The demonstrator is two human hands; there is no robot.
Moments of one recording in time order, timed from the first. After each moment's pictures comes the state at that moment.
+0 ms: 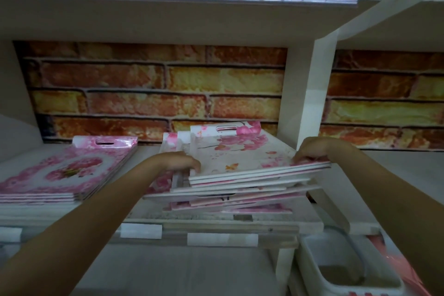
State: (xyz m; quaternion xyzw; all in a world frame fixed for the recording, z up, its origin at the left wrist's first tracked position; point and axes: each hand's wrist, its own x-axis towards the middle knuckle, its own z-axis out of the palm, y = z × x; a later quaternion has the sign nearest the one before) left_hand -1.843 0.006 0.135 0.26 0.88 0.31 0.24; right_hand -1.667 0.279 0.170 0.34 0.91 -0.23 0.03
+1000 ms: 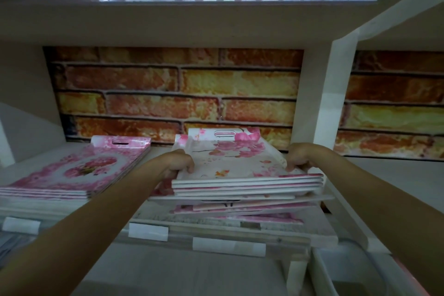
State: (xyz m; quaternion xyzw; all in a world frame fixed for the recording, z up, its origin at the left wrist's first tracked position) left_hand -1.857 0.002 0.124 0.15 0.80 0.54 0.23; right_hand -1.721 0.259 0.156 0.32 0.91 -0.26 0.05
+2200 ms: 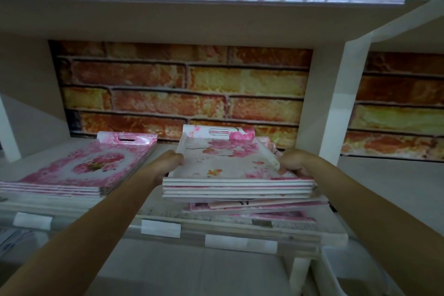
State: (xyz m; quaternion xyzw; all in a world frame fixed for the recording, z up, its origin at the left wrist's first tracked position) left_hand -1.863 -0.037 0.123 0.14 0.84 0.51 0.15; right_hand -1.734 0.218 0.140 0.32 0.88 -0.34 0.00
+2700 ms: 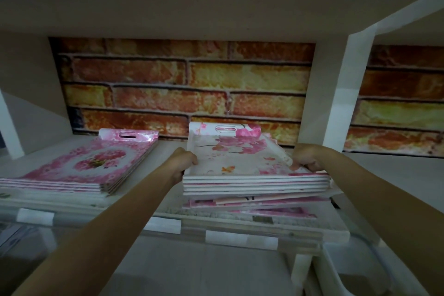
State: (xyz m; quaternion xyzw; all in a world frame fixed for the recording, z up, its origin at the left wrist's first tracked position) left_hand -1.851 -0.014 0.115 0.11 0.79 0.58 0.14; right_hand -1.731 0.248 0.142 0.32 0.87 -0.37 0.03
